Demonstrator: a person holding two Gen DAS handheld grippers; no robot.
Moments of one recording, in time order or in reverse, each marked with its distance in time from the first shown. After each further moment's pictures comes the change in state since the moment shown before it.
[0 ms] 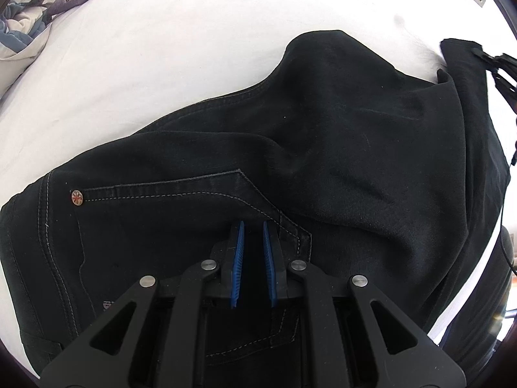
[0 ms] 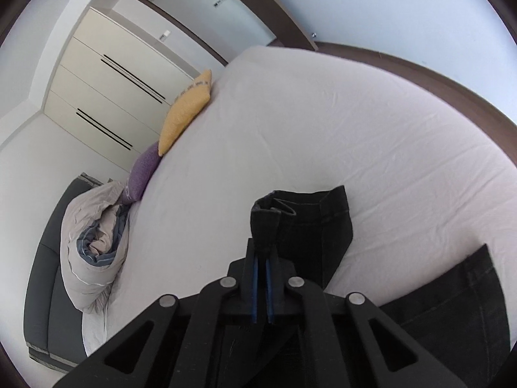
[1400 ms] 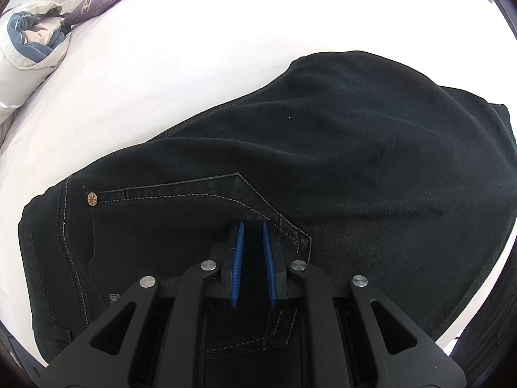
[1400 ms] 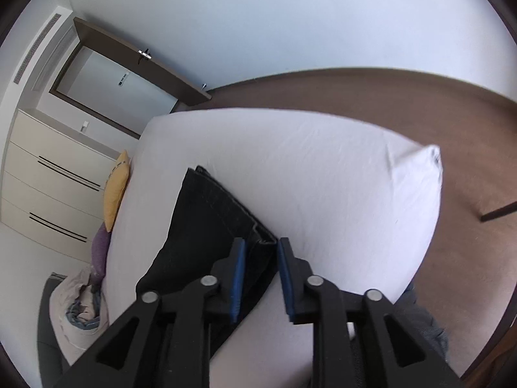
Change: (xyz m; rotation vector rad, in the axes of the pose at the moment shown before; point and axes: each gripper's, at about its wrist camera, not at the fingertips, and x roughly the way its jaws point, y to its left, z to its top) left arm -0.005 -0.037 -0.007 -0.017 -0.037 0.115; right arm -0.175 -0.121 -0.112 0.332 -0.243 -0.325
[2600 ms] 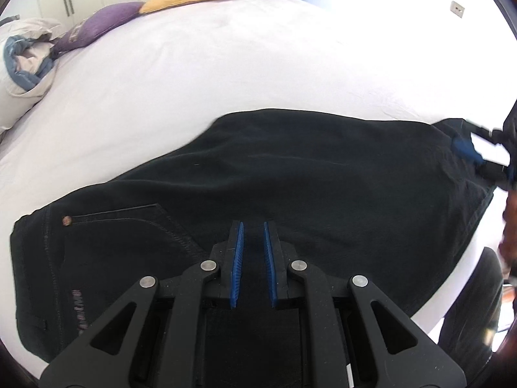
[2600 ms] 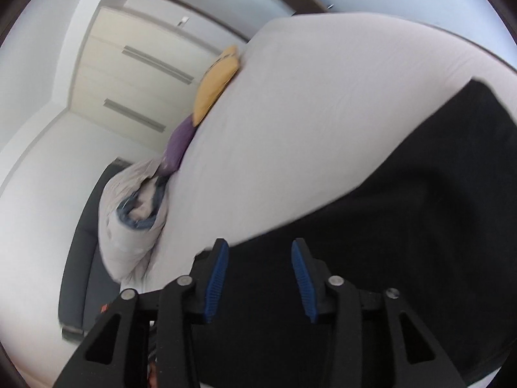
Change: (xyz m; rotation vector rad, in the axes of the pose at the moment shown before) left arm -0.045 -0.037 -0.009 0.030 -0.161 -0.120; right arm 0.101 0.166 -0.089 -0.344 0.519 0.457
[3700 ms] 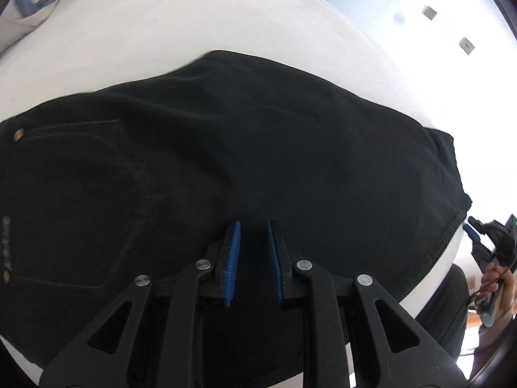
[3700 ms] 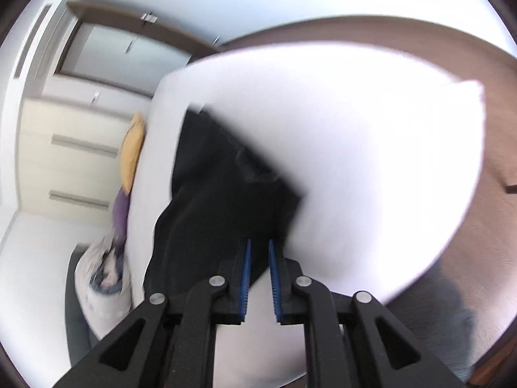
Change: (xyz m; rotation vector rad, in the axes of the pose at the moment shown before) left arm 0.010 0.065 -0.054 -0.235 0.054 -0.141; right arm -0.184 -0.147 -0.058 0.519 -0.384 -0.302
